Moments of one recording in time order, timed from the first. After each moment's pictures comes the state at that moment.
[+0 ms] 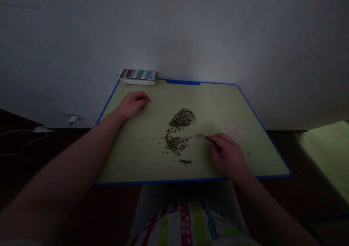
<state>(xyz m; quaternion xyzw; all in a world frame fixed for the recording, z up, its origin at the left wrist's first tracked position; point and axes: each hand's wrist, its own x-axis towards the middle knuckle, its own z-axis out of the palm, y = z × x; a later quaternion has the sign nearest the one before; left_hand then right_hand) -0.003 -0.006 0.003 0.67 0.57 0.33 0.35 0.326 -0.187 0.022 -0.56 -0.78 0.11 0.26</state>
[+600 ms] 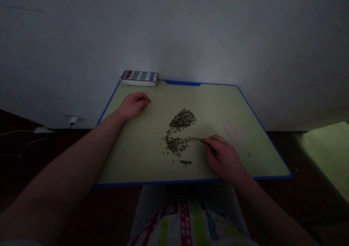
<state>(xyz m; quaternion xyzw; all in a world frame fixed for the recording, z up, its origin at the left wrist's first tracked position) -0.004 -0.004 0.001 0.68 0.57 0.32 0.34 0.316 -0.187 0.024 -0.53 -0.80 0.14 0.26</state>
